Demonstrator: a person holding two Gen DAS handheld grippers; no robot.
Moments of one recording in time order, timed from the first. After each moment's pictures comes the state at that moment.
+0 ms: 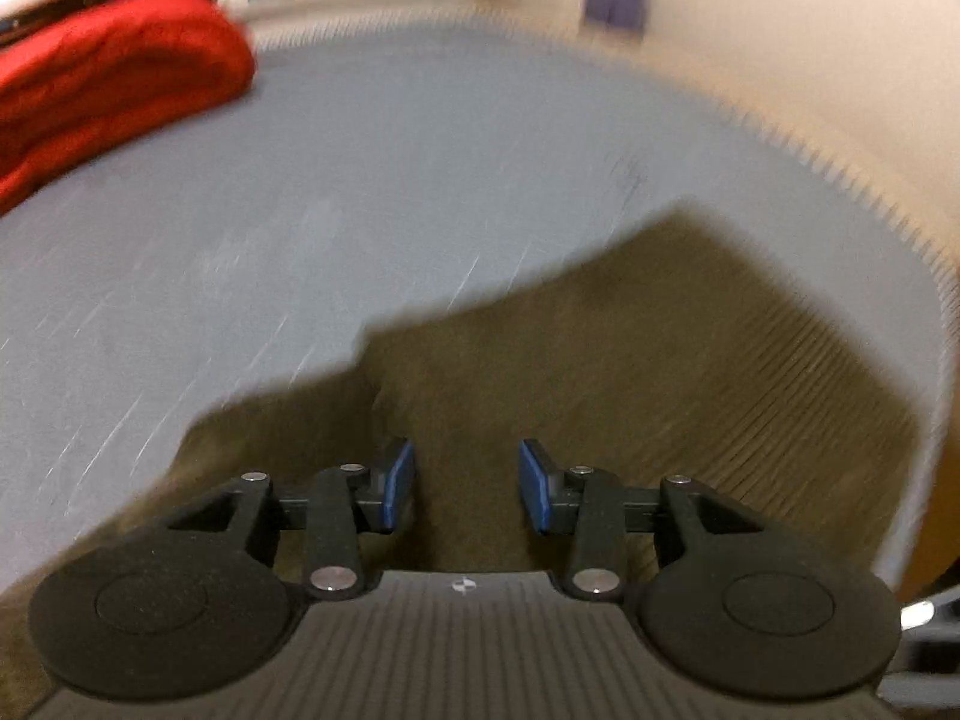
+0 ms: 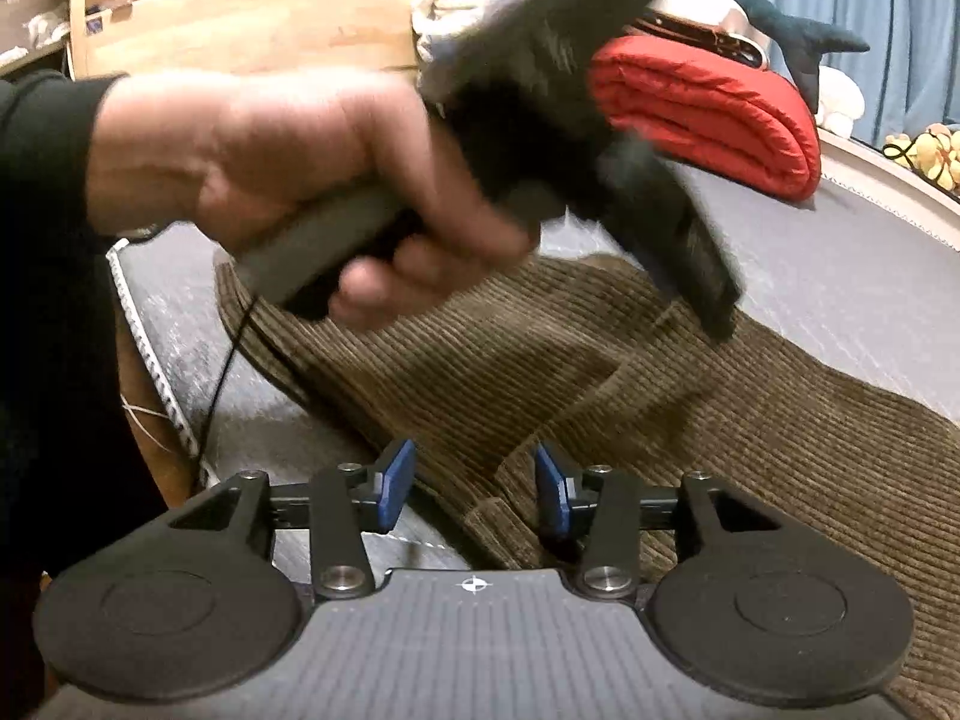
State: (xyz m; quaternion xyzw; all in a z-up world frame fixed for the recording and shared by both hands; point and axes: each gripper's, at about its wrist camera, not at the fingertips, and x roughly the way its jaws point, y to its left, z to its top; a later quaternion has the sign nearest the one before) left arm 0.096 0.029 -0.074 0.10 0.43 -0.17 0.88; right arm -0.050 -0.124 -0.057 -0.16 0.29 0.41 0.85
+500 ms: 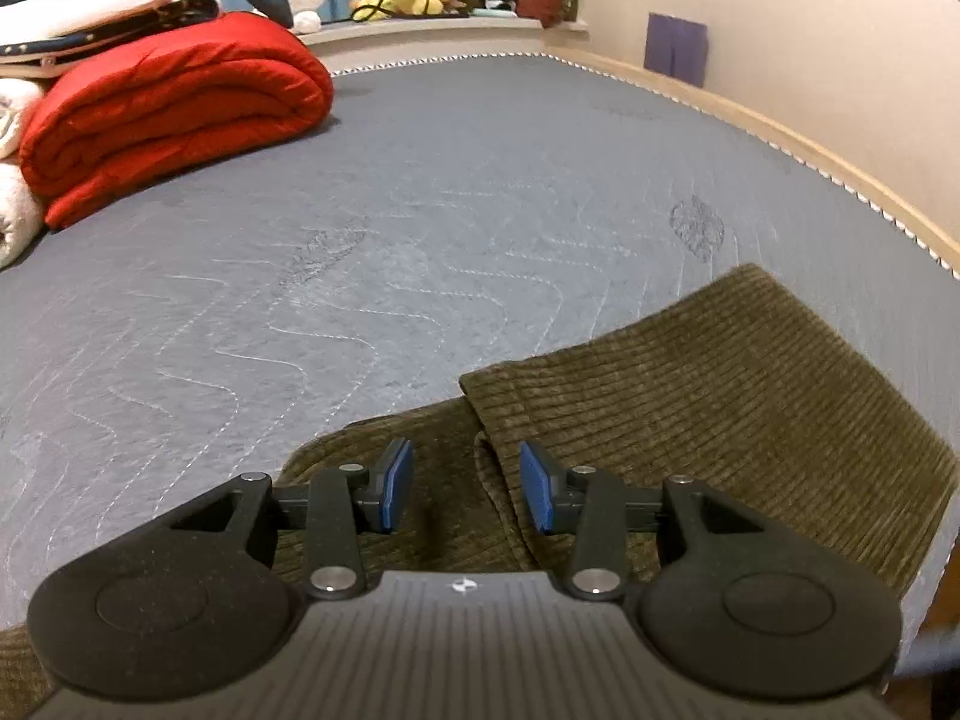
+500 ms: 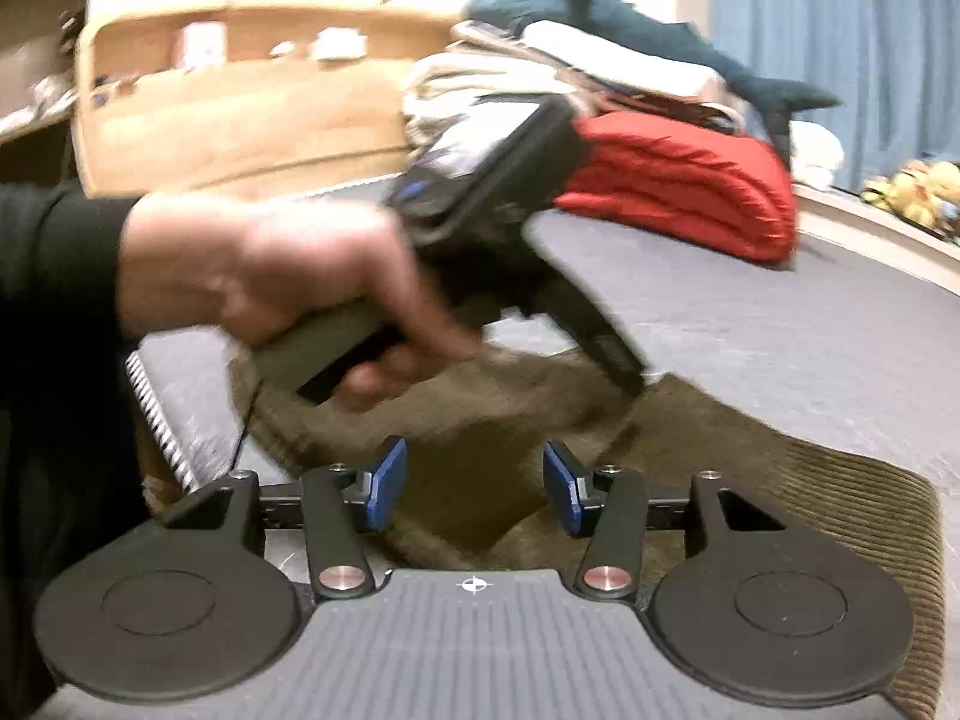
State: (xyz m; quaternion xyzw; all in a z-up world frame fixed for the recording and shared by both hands) left arm 0.094 0.050 -0.045 0.07 0.38 -0.13 0.91; right arm -0.052 -0.151 -0.016 -0.10 0.23 0.37 0.89
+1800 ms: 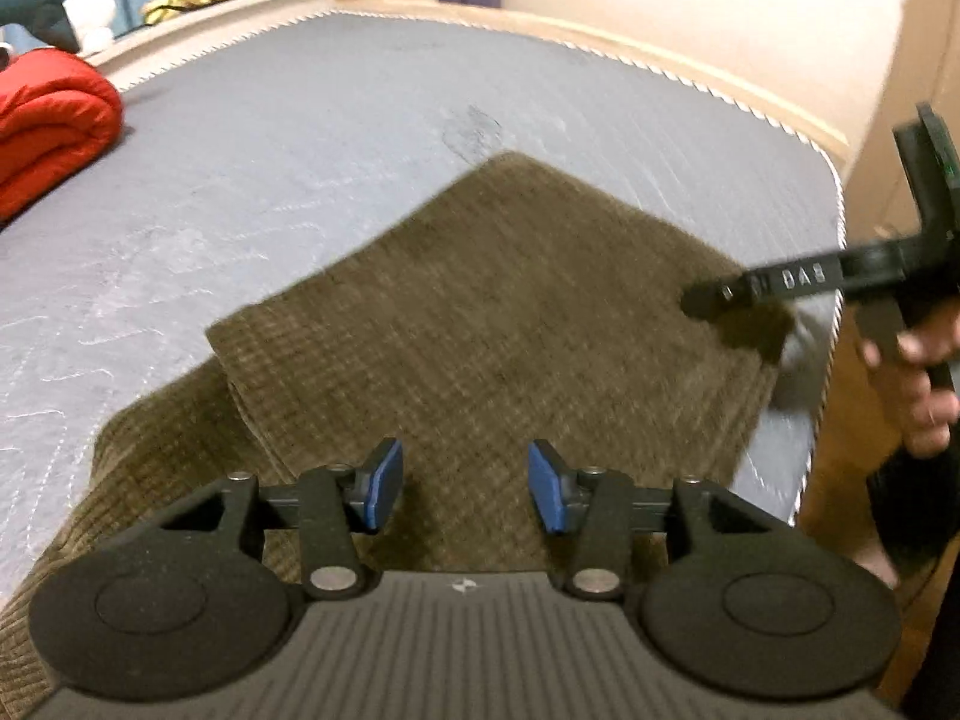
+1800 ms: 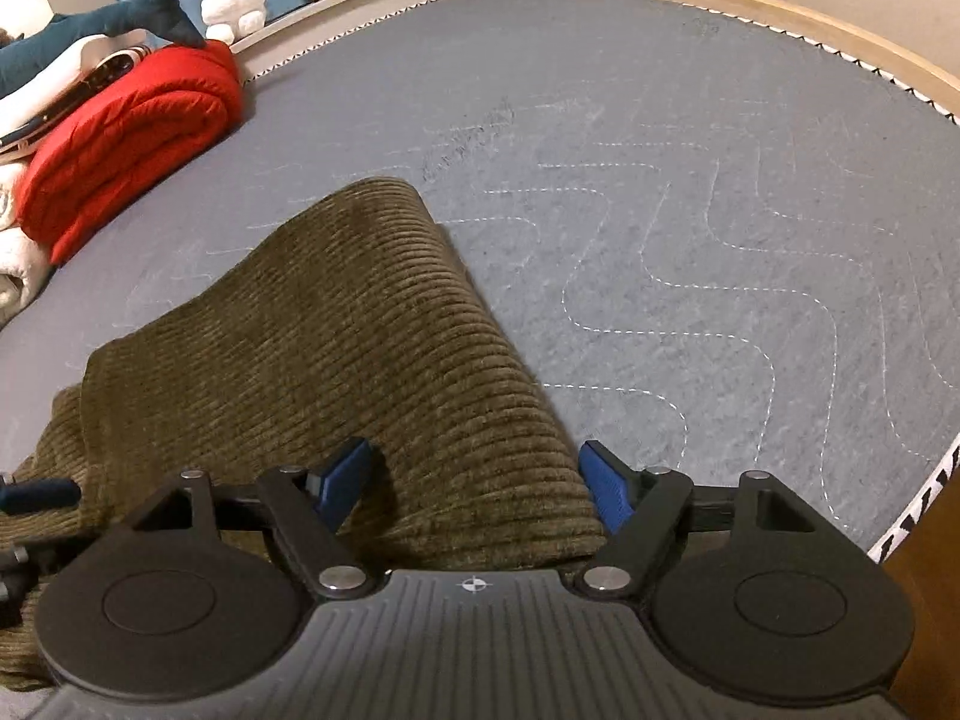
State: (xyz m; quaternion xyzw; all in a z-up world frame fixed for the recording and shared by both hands) left arm 0.054 -0.012 -0.063 0.15 0.40 -0.30 0.85; right arm 0.035 -0.295 -0.100 0.17 0.41 -0.06 0.89
